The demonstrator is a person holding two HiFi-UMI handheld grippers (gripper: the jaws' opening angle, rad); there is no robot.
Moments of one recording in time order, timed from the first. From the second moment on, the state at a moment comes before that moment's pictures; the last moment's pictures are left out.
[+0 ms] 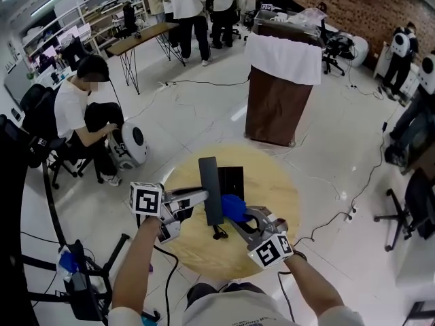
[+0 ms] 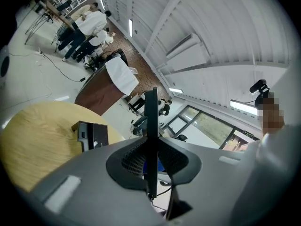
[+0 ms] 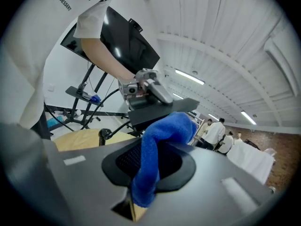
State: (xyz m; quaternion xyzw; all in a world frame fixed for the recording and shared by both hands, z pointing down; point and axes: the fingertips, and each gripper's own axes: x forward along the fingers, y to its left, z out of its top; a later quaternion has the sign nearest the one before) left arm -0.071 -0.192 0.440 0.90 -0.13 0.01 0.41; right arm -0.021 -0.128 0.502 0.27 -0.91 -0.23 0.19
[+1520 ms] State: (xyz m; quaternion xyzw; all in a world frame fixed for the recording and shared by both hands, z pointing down) left arm -0.062 -0.261 0.638 0.84 -0.14 0.05 0.52; right arm 0.017 -0.152 0.511 0.35 -0.91 -0.10 0.19
